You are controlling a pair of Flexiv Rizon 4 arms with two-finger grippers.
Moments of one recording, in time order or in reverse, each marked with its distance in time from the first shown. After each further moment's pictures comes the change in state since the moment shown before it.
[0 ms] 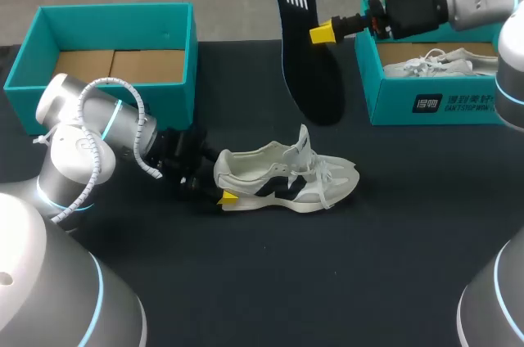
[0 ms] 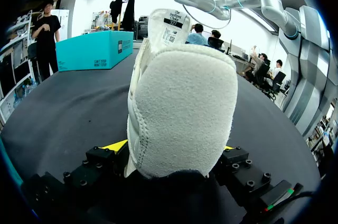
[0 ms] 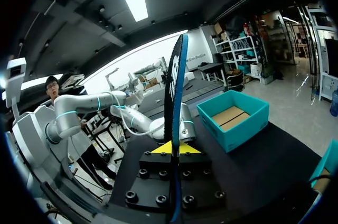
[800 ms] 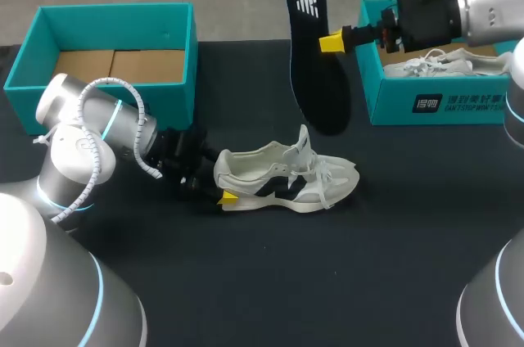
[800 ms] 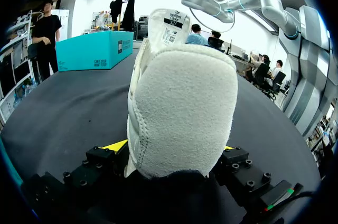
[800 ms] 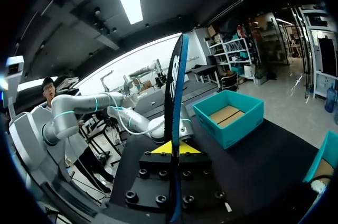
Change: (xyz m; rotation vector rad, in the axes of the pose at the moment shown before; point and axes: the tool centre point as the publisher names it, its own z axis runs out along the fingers) left arm 0.000 0.000 0.000 0.000 0.000 0.000; right arm 0.011 -0.014 -0.011 -0.018 -0.051 0.019
